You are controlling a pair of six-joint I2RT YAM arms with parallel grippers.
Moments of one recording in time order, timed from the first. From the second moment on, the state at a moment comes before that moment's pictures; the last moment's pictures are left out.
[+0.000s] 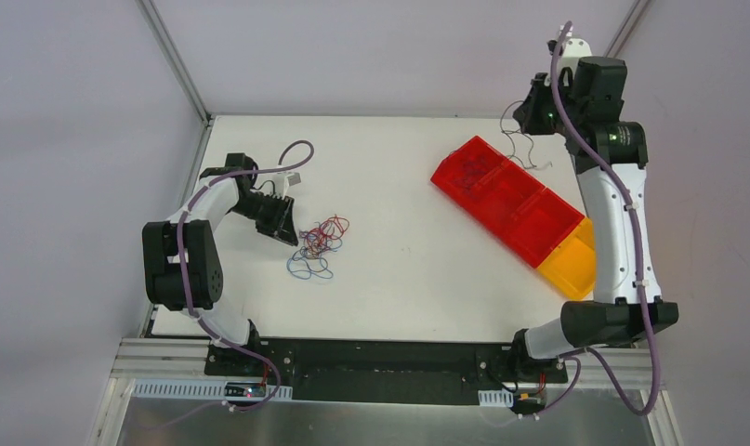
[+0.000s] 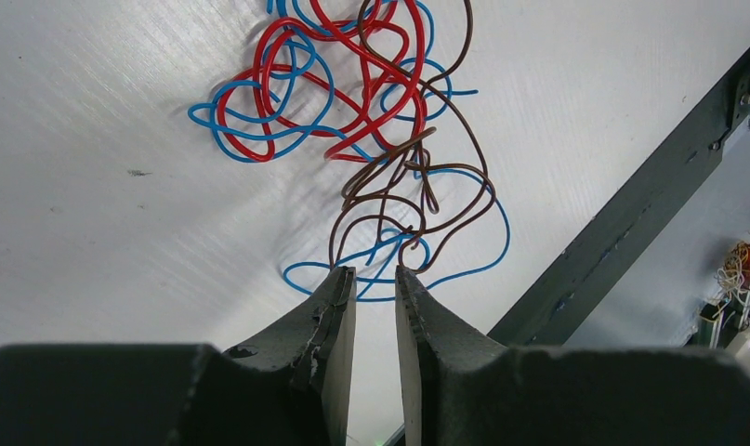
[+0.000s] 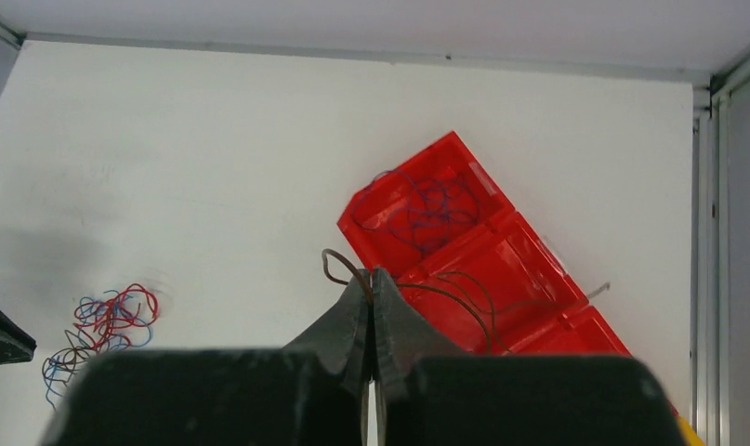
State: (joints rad) left arm 0.05 1.64 1.13 -0.93 0.68 0.45; right arm 0.13 1.46 1.90 -0.86 -0.14 0.06
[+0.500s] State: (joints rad) left arm 0.05 1.65 1.13 -0.93 0.68 0.45; right arm -0.04 1.54 1.88 -0.86 -0.39 0.10
